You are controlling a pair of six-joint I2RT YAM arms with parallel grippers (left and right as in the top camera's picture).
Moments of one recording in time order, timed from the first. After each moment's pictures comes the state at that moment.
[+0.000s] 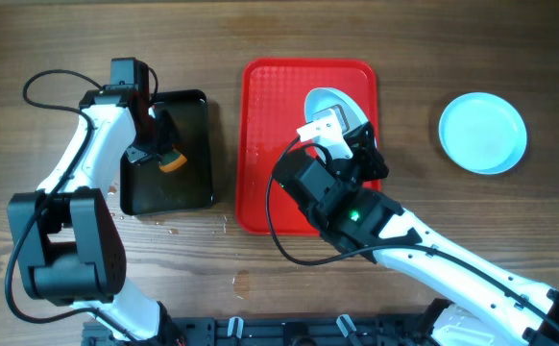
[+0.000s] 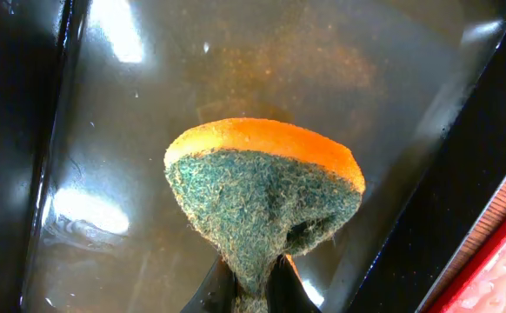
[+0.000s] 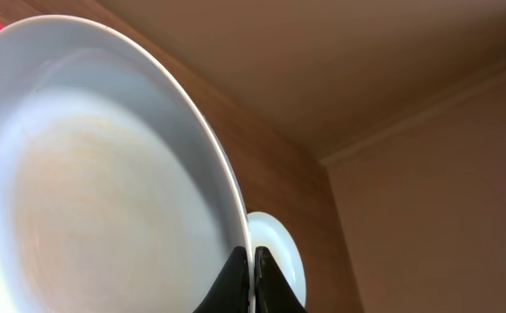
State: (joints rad) left arm 0.03 1.82 1.27 -0.85 0.04 -0.43; right arm 0.88 1.39 0.99 -0.49 1.21 -0.02
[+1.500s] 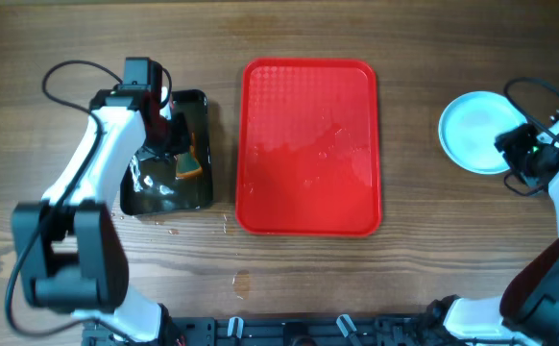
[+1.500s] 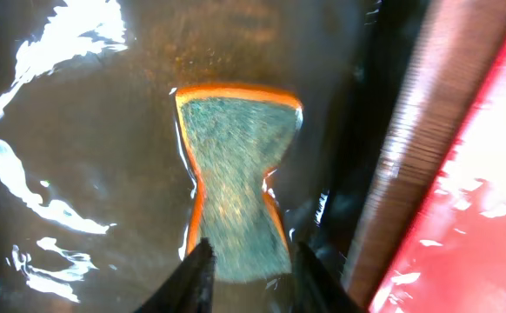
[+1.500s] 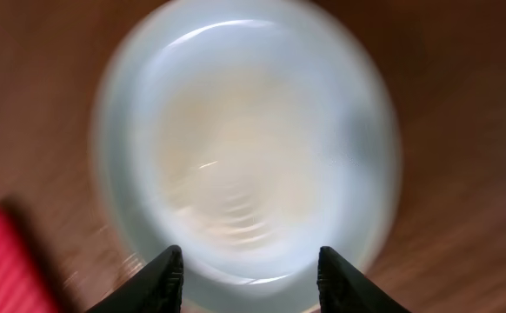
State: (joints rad) left arm -0.03 1.76 1.27 -0.88 0.10 -0.32; right arm -0.58 1.60 0.99 -0.43 -0.33 0.36
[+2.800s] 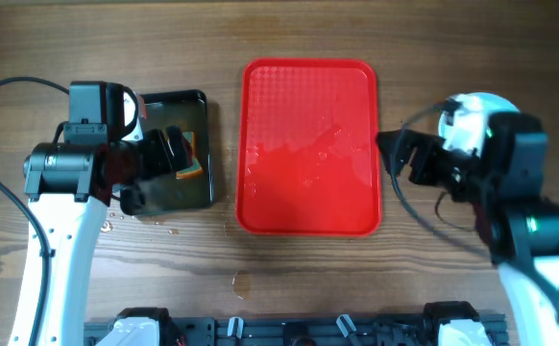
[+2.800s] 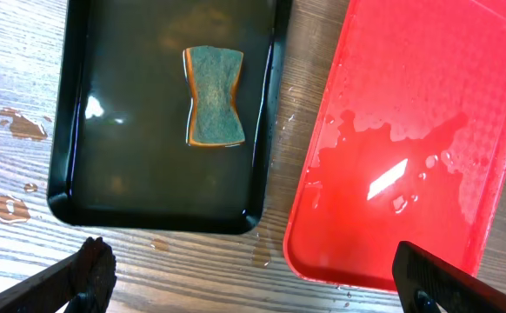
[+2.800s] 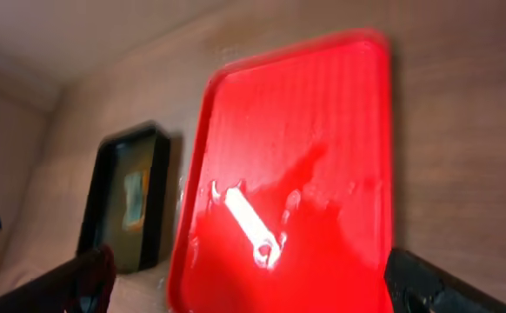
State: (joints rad) left arm -0.03 1.26 1.27 -1.14 0.13 -0.34; right arm 0.04 0.93 0.97 -0.69 -0.40 0.35
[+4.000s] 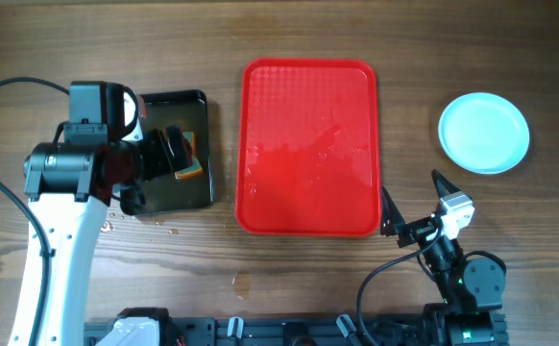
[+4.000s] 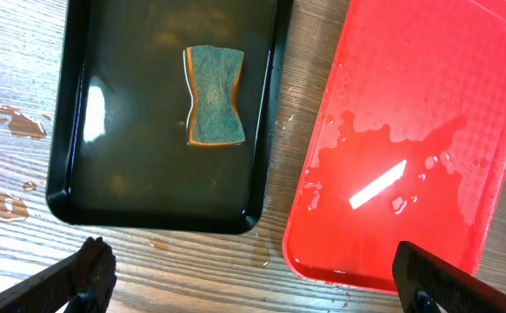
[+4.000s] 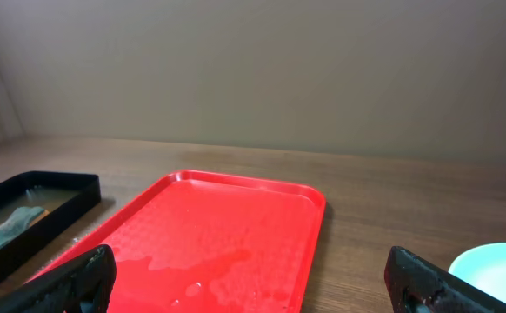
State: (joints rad) left arm -0.03 1.26 1.27 -1.14 0.13 -0.35; right arm 0.06 0.02 0.01 0.02 -0.27 0.07
